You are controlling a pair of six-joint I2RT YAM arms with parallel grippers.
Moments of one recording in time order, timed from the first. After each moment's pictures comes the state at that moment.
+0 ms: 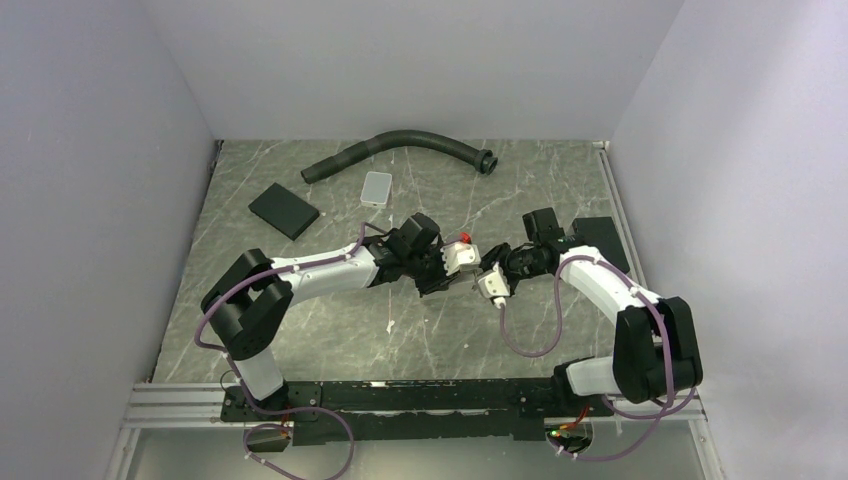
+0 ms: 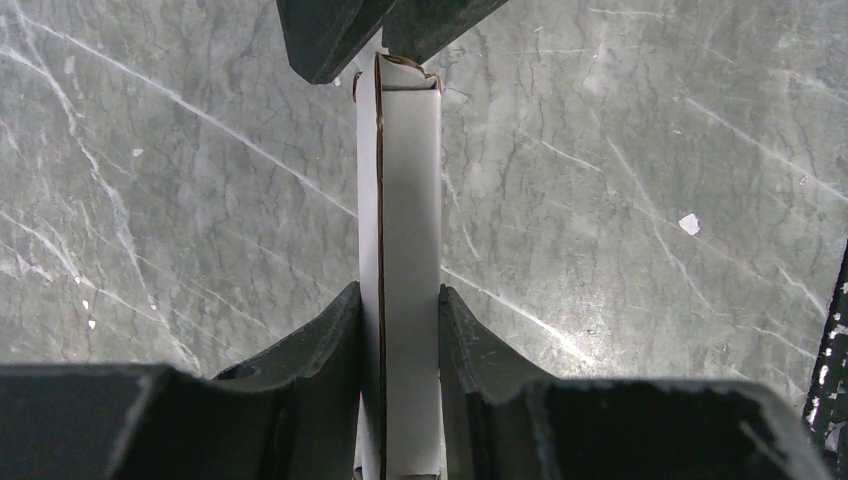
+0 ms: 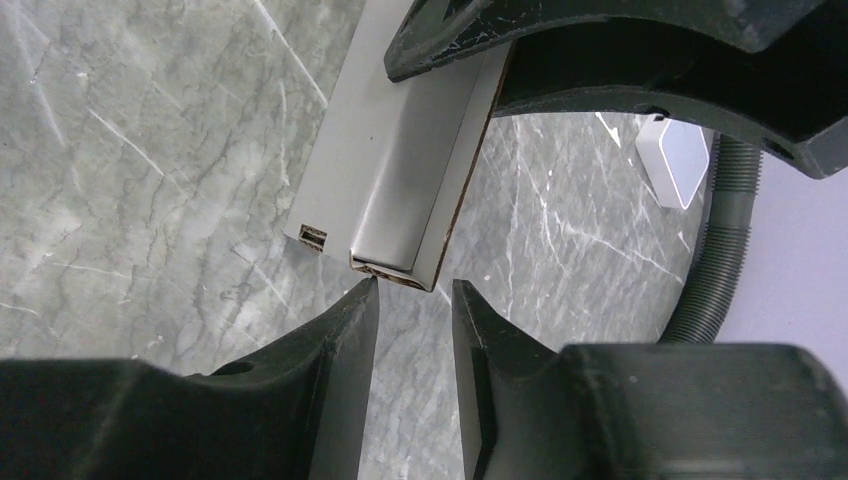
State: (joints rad) left arm -0.88 1.73 1.12 -0.18 0.33 0.40; right arm 0.24 1.35 0.78 -0.60 -0.85 -1.98
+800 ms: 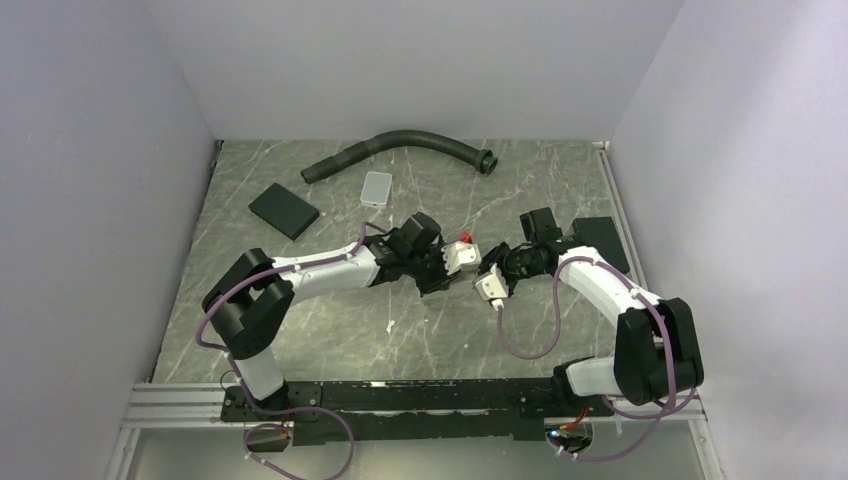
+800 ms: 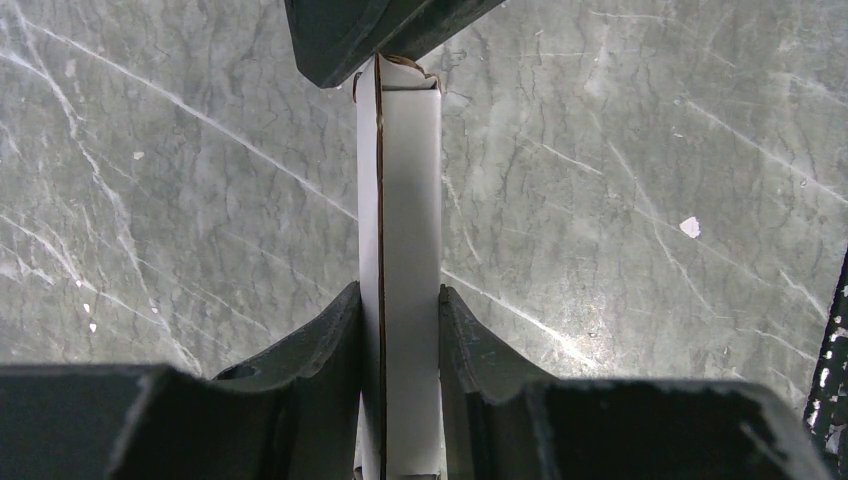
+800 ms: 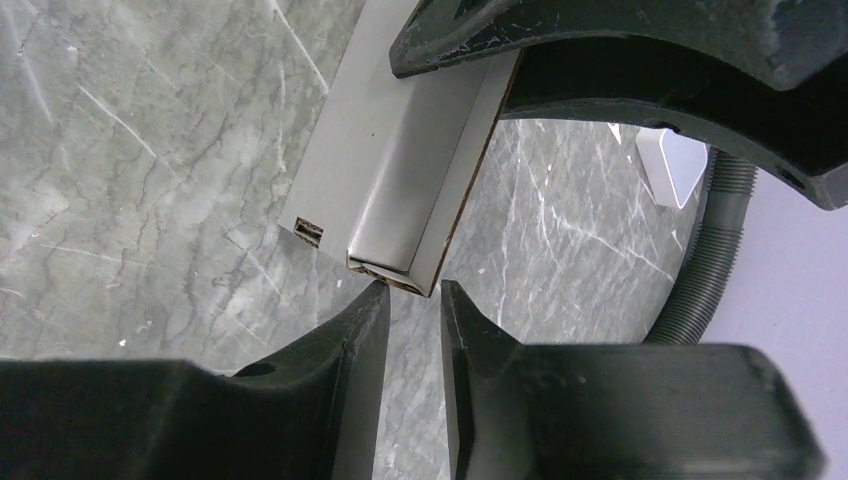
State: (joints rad) left arm -0.88 1.73 1.13 -0.19 0.34 0.40; right arm 0.27 1.34 0.79 -0.60 -0.79 -2.00
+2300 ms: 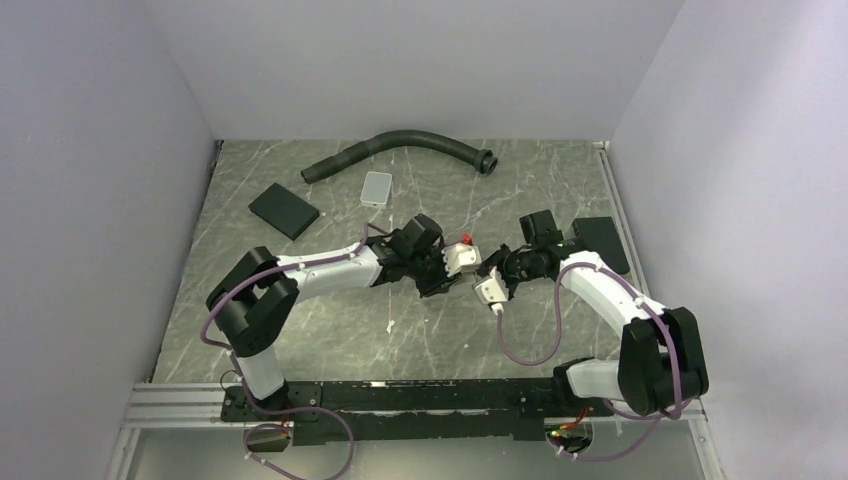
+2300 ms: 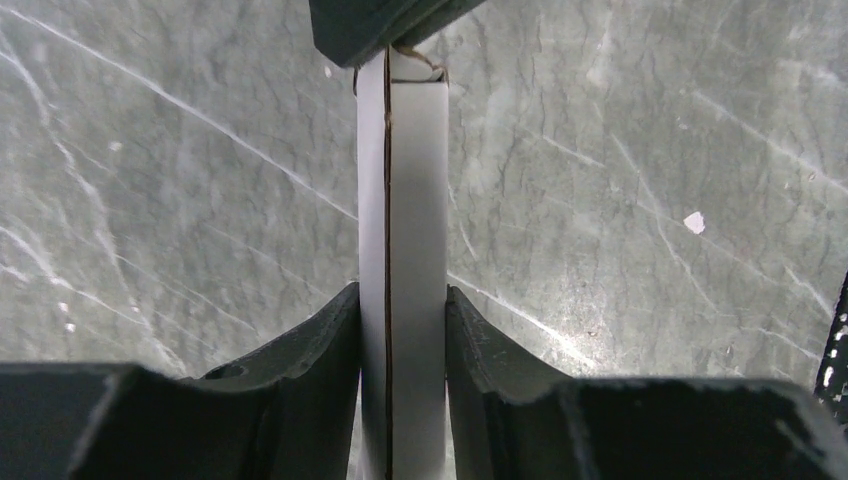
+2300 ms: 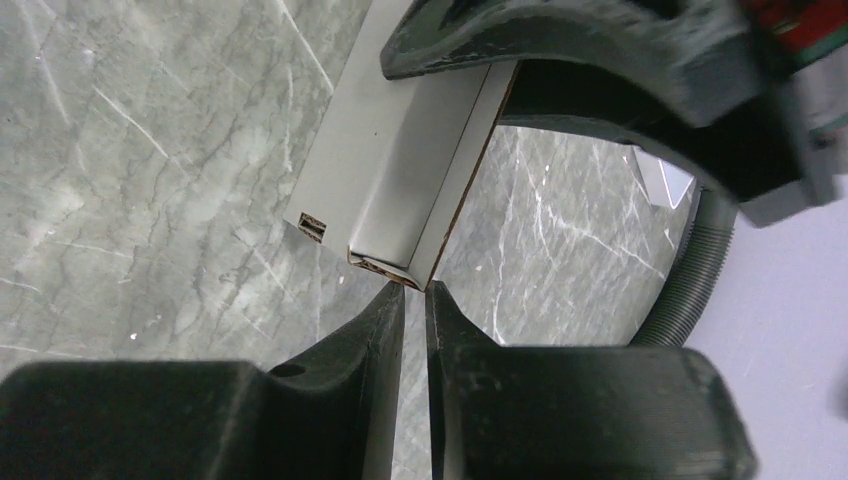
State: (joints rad) left arm -0.89 1.74 1.13 -0.19 0.34 0.39; right arm 0.29 1.29 0.77 -0.60 -0.76 -1.99
